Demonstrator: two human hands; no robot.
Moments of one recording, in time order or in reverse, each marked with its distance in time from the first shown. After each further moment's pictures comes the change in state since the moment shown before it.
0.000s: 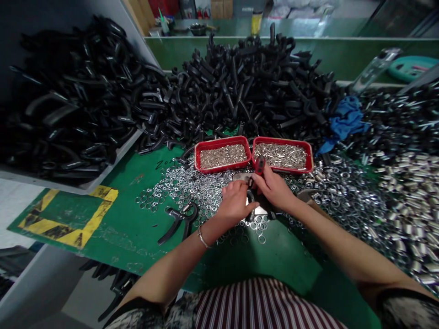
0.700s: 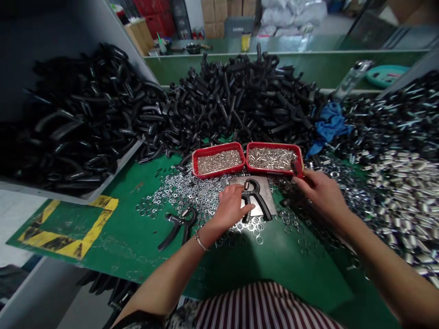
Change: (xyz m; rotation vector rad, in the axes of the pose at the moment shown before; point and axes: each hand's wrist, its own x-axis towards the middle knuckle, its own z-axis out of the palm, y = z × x) left_hand -0.005 -0.004 0.001 -0.063 0.024 0.007; right_hand -0.062 0.042 -0.109 -0.658 0.212 0.034
